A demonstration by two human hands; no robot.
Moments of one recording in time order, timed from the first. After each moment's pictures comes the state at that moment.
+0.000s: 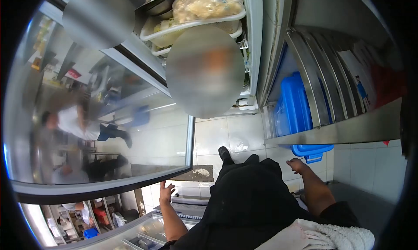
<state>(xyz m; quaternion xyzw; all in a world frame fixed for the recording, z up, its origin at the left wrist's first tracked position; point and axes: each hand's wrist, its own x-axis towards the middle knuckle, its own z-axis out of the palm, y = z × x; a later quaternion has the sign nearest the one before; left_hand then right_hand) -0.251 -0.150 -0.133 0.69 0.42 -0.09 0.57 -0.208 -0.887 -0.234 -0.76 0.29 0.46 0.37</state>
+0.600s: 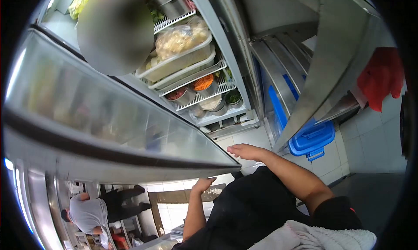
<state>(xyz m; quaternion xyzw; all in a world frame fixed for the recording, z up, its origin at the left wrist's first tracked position) -0.121 -0.323 -0.166 0.86 0.08 -0.39 0.32 -0.066 -0.692 -0.032 -0.70 -0.06 0.35 0.62</state>
